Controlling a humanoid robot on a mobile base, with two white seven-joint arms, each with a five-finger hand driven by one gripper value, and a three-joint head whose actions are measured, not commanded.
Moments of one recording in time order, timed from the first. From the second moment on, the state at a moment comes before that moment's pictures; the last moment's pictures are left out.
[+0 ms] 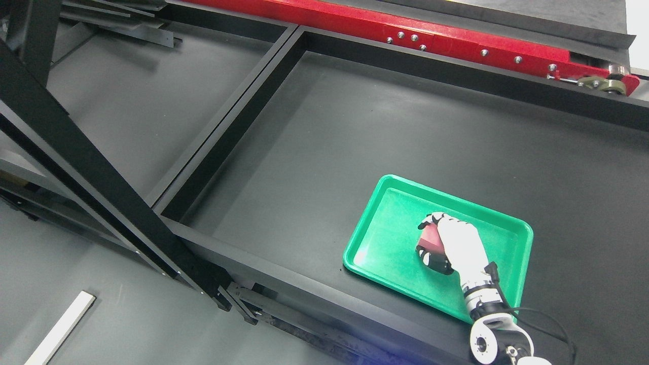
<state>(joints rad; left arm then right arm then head) 0.00 0.00 0.06 -0.08 0.00 -0.10 -0.08 0.08 0.00 0.19 -1.53 1.09 -0.08 0.02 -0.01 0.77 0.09</state>
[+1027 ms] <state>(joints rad) 0.00 0.00 0.06 -0.08 0.00 -0.10 -0.08 0.09 0.00 0.04 -1.61 0.91 -0.24 -0.39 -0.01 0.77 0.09</state>
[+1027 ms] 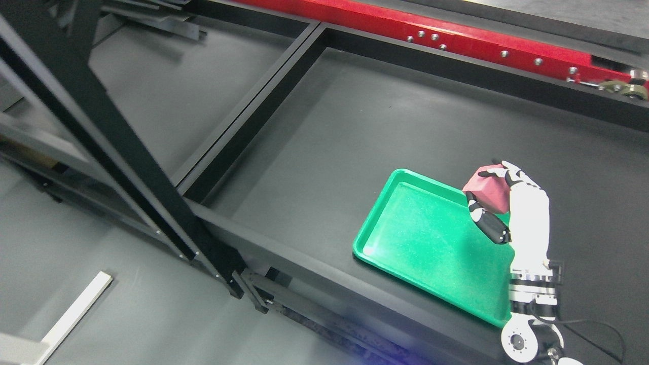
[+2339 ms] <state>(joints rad) 0.00 0.00 0.06 -0.08 0.00 -0.10 -0.08 0.11 0.00 0.00 -1.64 0.85 -0.24 -0.40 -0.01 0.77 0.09</state>
